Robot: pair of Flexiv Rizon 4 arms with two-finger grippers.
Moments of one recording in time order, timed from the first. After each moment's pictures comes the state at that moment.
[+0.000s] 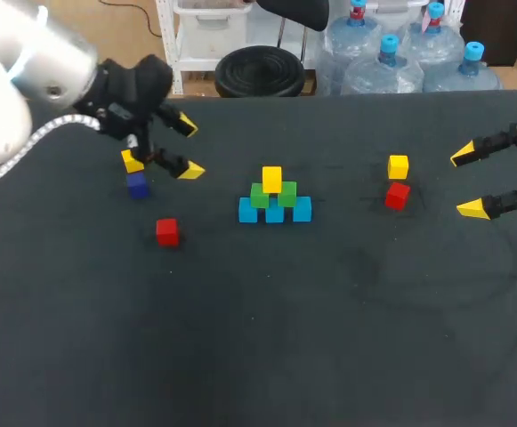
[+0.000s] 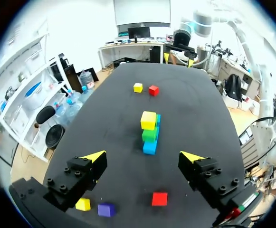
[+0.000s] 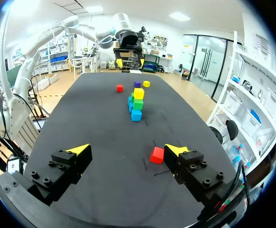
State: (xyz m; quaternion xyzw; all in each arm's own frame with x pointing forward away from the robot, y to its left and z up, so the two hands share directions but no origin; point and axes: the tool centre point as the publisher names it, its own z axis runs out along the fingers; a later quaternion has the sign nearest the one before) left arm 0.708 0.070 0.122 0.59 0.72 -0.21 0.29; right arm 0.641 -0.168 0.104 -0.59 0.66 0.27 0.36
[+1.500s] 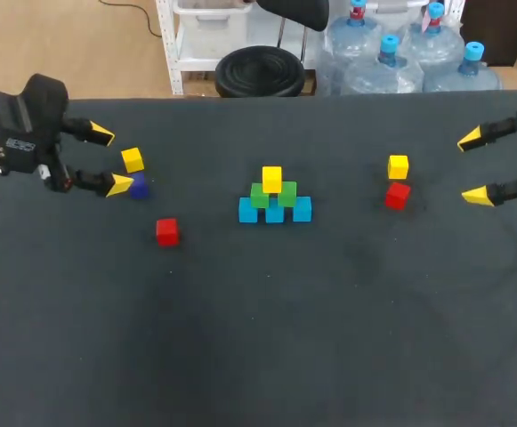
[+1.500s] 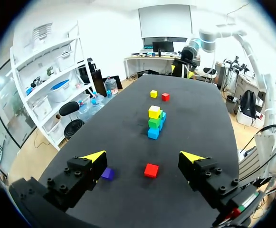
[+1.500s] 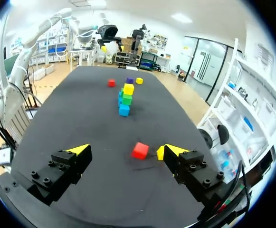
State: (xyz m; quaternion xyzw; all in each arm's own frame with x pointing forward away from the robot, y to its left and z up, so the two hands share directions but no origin) left arm 0.656 0.156 0.152 0.51 0.75 -0.19 0.37; right arm 0.677 -0.186 0.107 -0.62 0.65 0.22 0.38
